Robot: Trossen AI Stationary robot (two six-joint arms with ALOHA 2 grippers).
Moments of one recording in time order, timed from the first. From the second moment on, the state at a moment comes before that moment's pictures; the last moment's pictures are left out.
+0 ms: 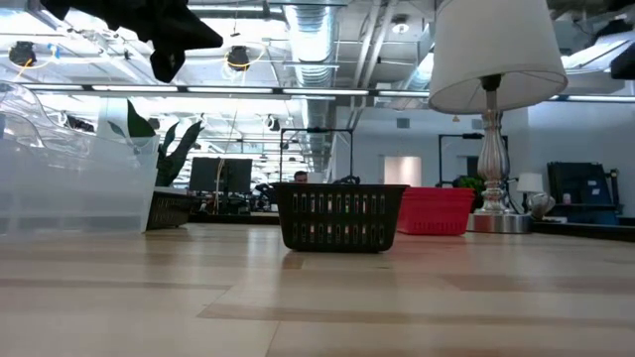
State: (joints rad) left arm 0.22 0.71 0.62 -0.18 0.08 -0.38; right arm 0.74 1.49 1.05 -0.90 -0.02 0.89
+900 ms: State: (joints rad) left arm 0.22 0.71 0.62 -0.19 -0.01 -0.53; right arm 0.74 1.72 0.97 -0.72 -0.08 0.68
